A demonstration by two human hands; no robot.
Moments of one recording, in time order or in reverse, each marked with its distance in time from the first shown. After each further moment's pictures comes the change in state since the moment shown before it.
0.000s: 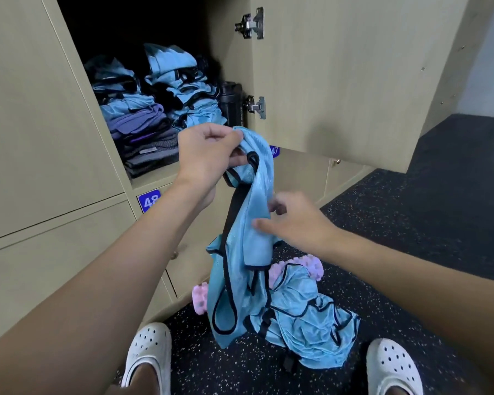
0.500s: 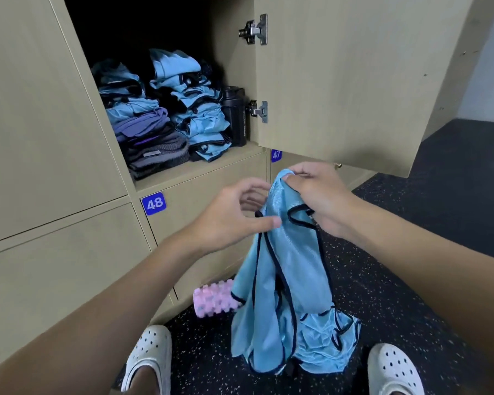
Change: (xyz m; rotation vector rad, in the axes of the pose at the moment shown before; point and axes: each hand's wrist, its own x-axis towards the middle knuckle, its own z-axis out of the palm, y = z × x) left_hand -0.039 -0.047 -0.022 0.393 -0.581 0.028; right_hand 0.017 -0.020 -0.032 0.510 0.220 0.164
